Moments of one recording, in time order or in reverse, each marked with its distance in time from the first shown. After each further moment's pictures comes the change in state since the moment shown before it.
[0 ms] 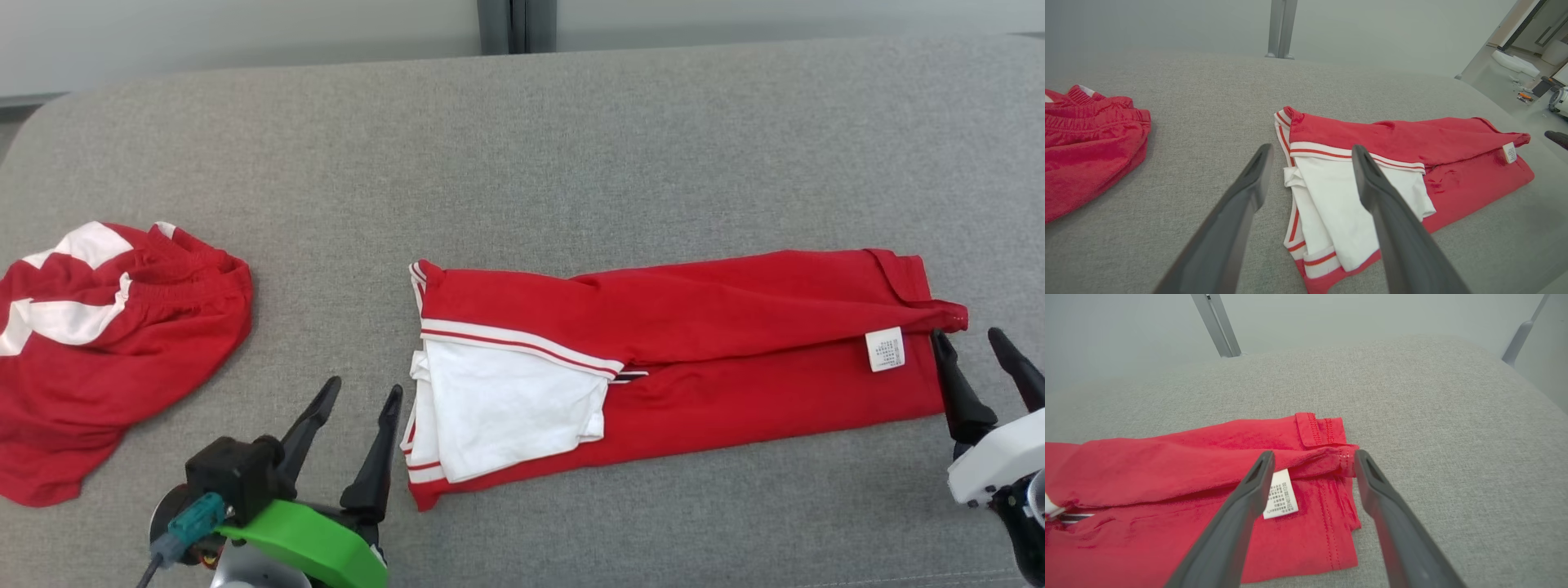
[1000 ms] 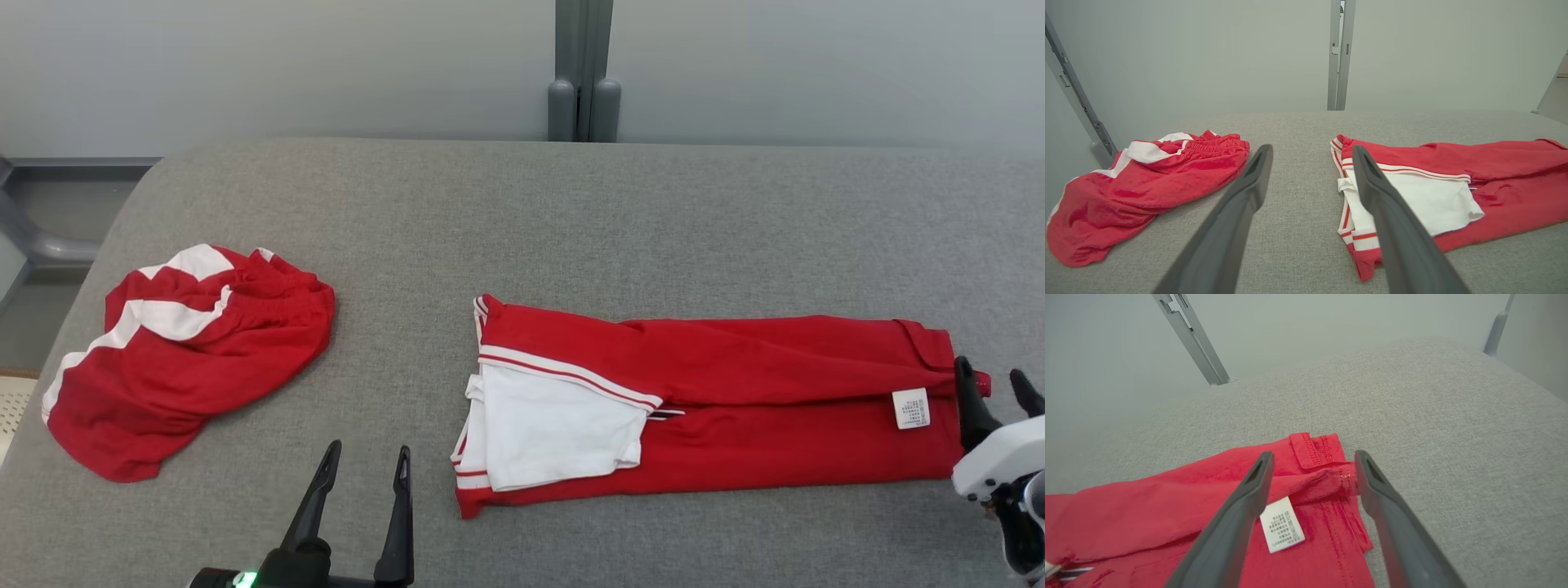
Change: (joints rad) left arm 0.365 -0.412 0.417 0.134 0.660 -0.158 -0.063; right arm -0.105 0.083 -0.034 0.354 0.025 0.000 -0.084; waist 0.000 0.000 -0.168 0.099
